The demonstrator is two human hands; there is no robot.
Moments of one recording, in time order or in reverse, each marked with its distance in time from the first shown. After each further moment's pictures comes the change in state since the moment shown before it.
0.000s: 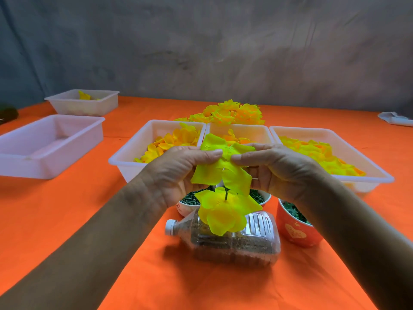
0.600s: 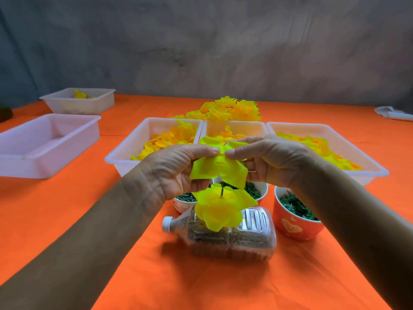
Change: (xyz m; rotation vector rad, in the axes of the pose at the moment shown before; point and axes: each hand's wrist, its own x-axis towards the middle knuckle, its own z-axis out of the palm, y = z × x) left_hand 0.017 -0.003 -0.003 0.019 -0.036 -0.125; right_hand 0.007 -0.009 -0.005 -0.083 -0.012 0.082
